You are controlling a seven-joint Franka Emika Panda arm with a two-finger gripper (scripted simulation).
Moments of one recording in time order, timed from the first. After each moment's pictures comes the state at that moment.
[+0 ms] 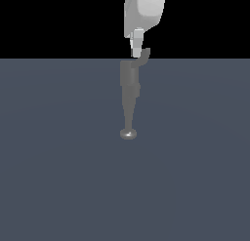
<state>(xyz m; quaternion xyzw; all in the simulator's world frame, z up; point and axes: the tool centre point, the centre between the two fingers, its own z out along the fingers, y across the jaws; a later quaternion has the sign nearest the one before) -0.084 -0.024 0.301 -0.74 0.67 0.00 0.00</state>
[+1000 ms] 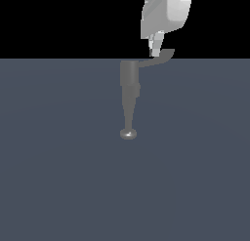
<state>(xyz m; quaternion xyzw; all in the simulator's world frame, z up) -0.052 -0.072 0.302 -0.74 0.67 0.00 0.00</state>
